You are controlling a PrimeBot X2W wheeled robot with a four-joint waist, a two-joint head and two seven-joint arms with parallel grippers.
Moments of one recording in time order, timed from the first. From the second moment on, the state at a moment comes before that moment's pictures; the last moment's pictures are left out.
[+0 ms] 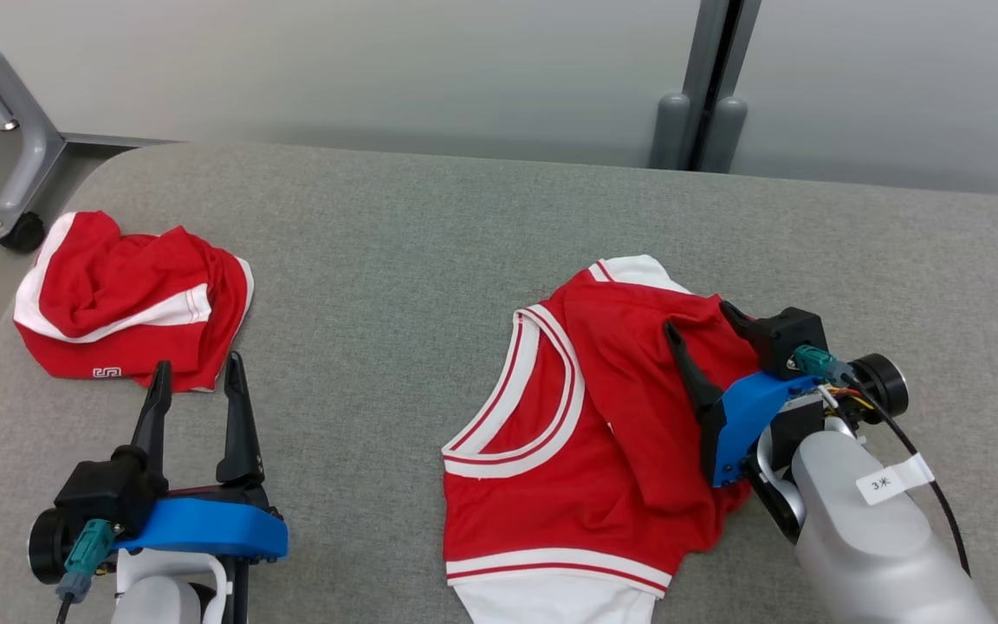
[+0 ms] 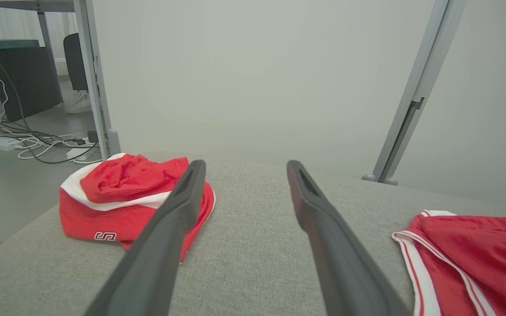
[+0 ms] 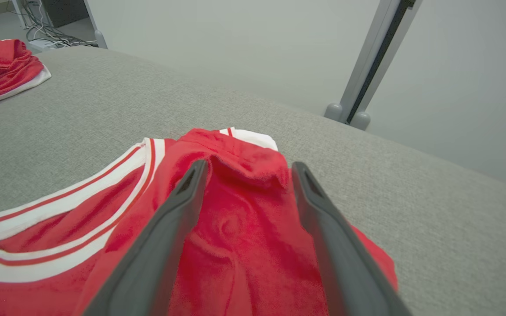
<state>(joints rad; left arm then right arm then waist) -0.15 0.05 0.05 0.29 -0.18 -0.12 -0.26 -0.61 -0.07 0.22 0.88 0.04 0.13 -0.18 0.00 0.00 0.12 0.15</state>
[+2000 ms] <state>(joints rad) -0.09 0.05 0.06 0.28 -0.18 -0.11 -0.26 0.03 -0.21 -0.11 0.16 0.12 0.13 -0.02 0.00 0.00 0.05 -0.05</state>
